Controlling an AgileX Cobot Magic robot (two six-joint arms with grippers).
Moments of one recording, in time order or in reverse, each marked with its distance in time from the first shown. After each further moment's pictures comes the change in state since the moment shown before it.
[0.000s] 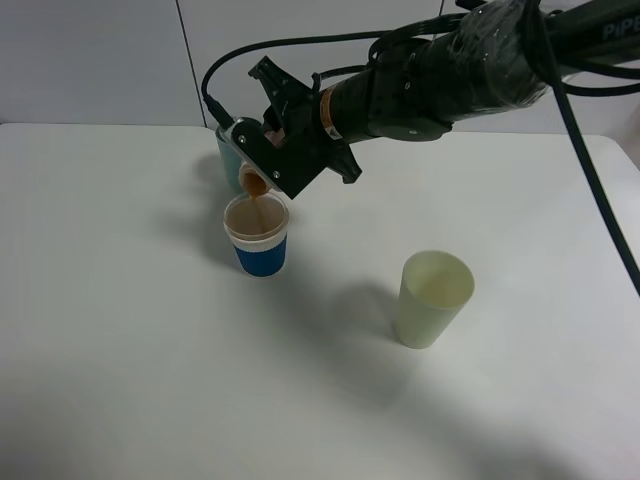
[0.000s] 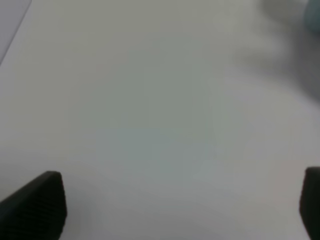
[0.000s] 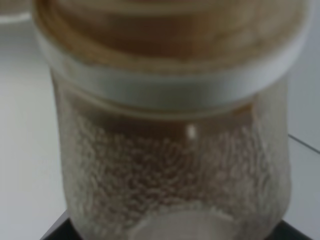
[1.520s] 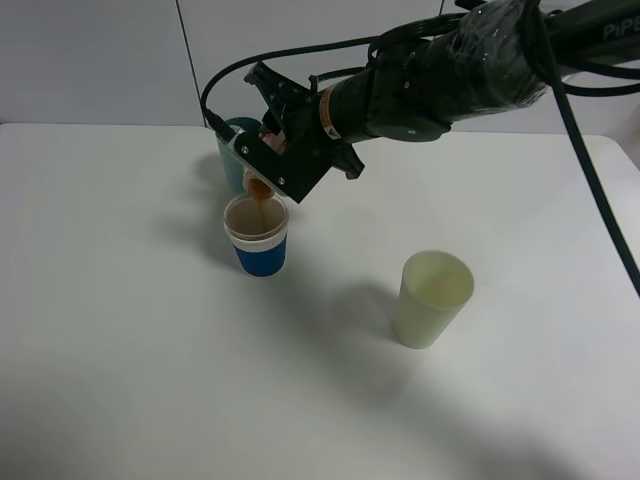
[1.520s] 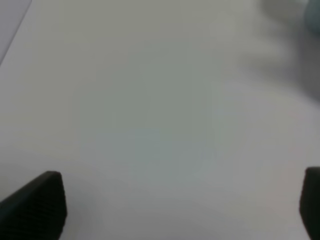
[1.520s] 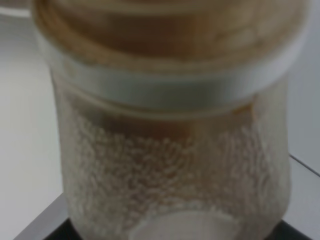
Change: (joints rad) left arm 0.000 0.000 0.000 0.000 0.000 0.000; right arm 0.003 0.000 0.000 0.023 0.006 -0.120
